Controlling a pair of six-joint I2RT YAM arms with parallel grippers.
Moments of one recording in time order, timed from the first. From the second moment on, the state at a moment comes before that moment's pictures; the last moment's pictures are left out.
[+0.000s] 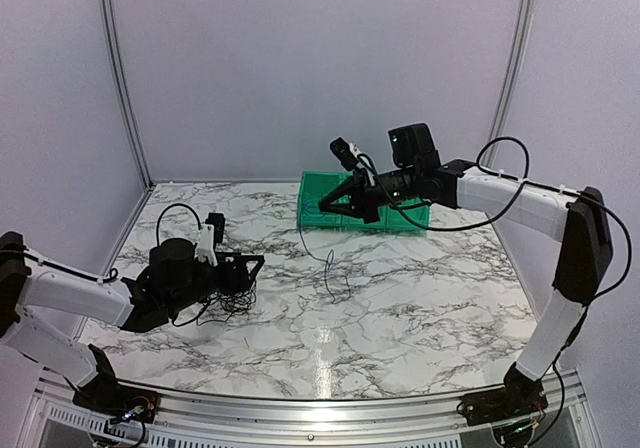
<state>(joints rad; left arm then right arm) -0.83 1.34 0.43 0.65 -0.16 -0.47 0.61 1.73 1.45 -0.24 -0.92 -0.24</state>
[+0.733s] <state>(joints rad) -0.92 1.80 0.68 0.71 -0.13 -0.39 0.55 1.90 1.39 -0.13 -0.79 -0.16</state>
